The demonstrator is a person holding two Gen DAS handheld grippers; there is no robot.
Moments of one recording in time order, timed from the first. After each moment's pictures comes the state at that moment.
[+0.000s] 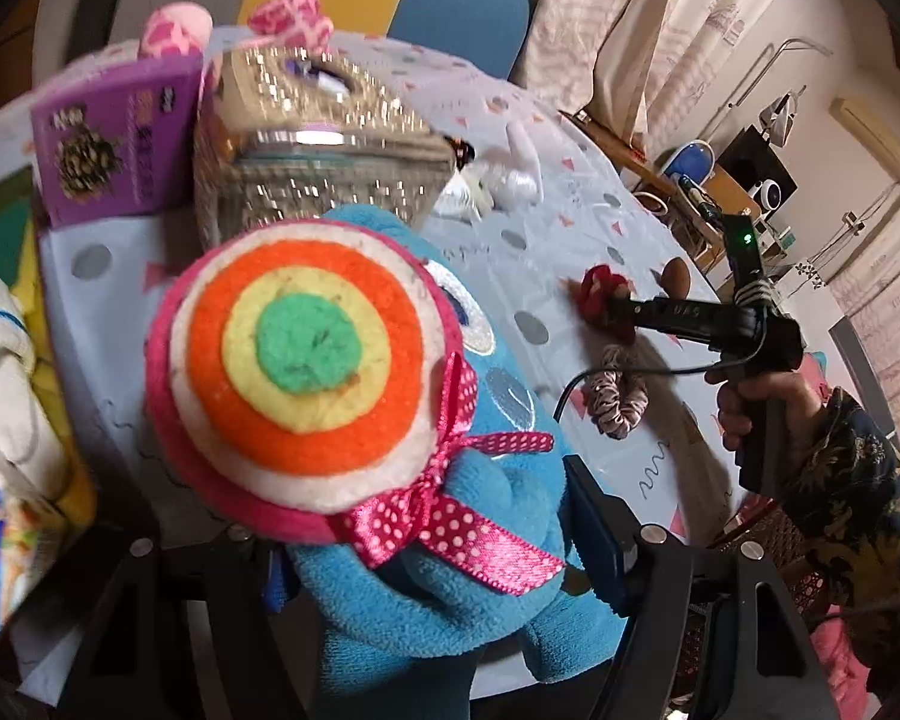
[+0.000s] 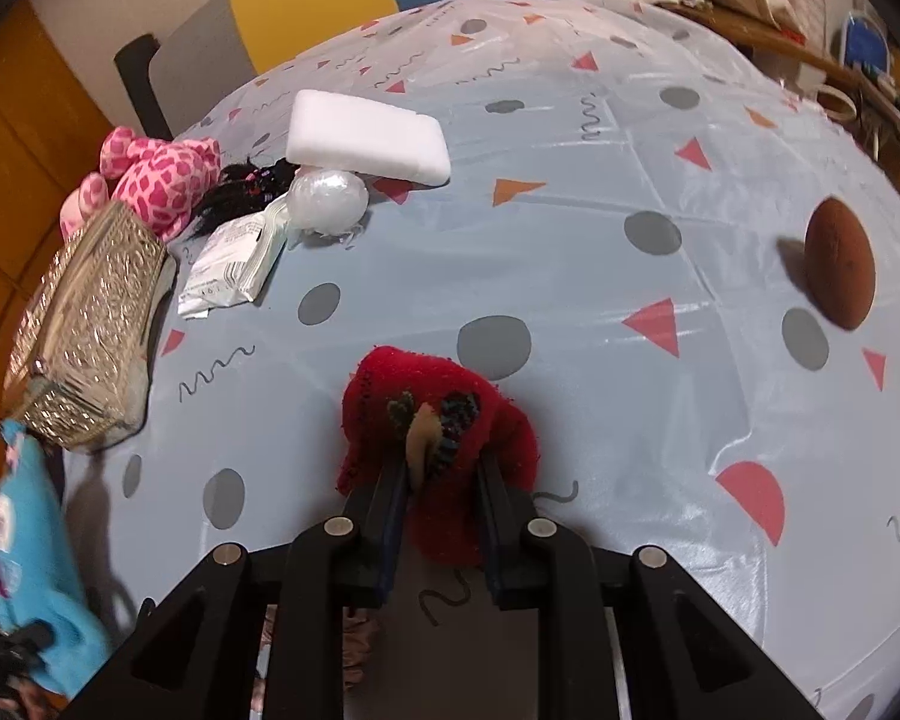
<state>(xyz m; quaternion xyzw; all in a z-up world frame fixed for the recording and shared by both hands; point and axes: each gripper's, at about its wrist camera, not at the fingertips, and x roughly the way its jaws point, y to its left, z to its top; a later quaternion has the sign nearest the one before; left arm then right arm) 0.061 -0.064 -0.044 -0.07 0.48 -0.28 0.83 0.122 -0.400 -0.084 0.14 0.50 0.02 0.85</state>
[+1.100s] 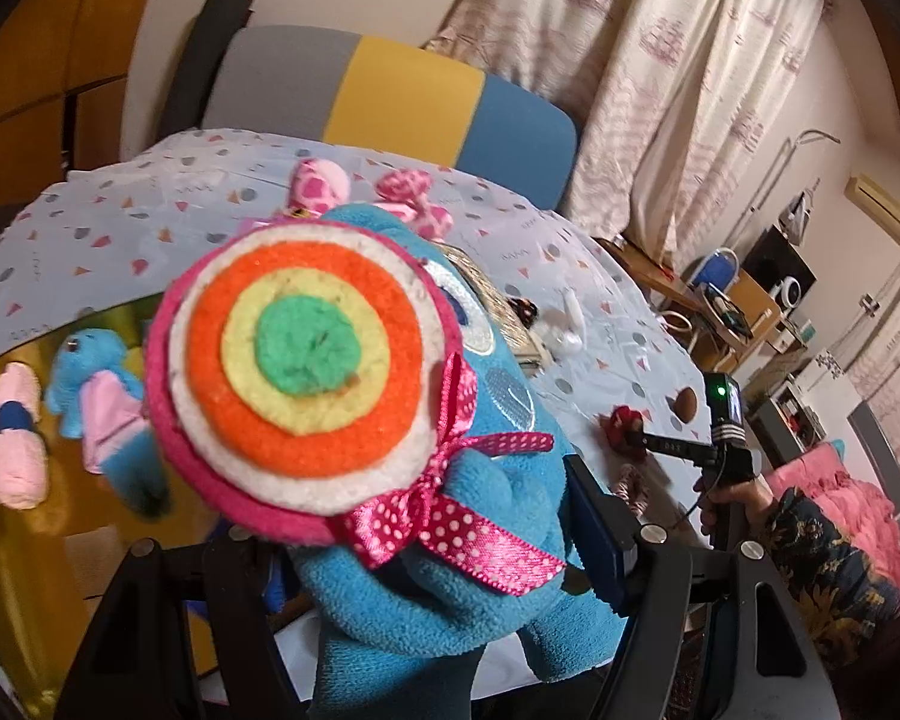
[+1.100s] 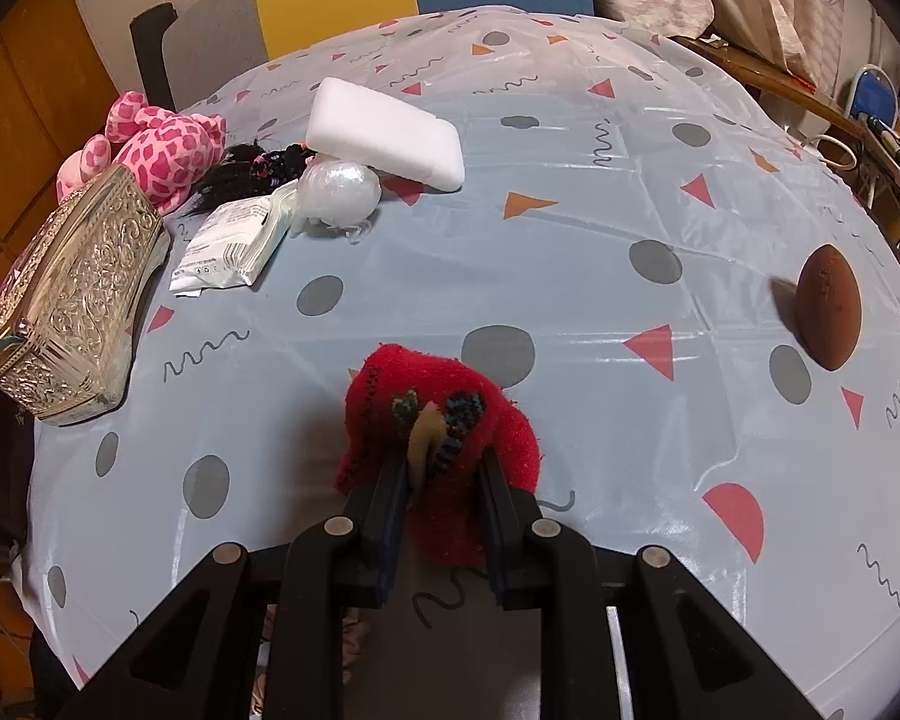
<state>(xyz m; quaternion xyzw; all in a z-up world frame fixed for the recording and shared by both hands) 0.042 0.052 0.051 -0.12 0.38 -0.22 0.89 0.123 -0.391 -0.081 0.09 0.50 0.01 0.86</state>
